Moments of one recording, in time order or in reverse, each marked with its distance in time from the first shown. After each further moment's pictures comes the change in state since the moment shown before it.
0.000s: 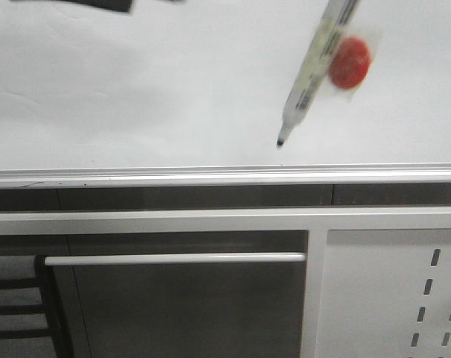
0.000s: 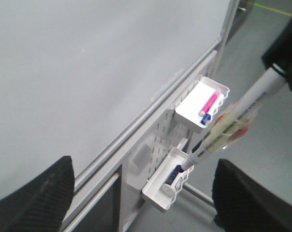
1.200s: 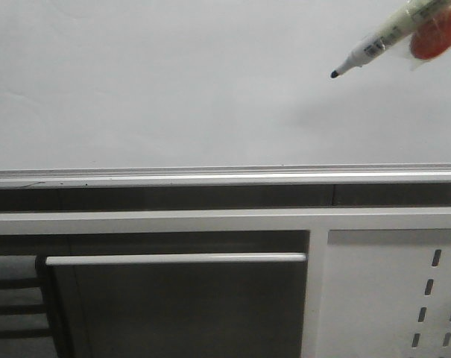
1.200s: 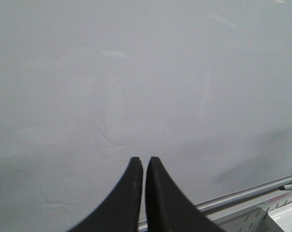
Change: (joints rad) left arm 0.088 -0.490 0.265 -0.164 -0.406 -0.072; right arm 0.001 -0.464 0.515 0.229 -0.558 0.008
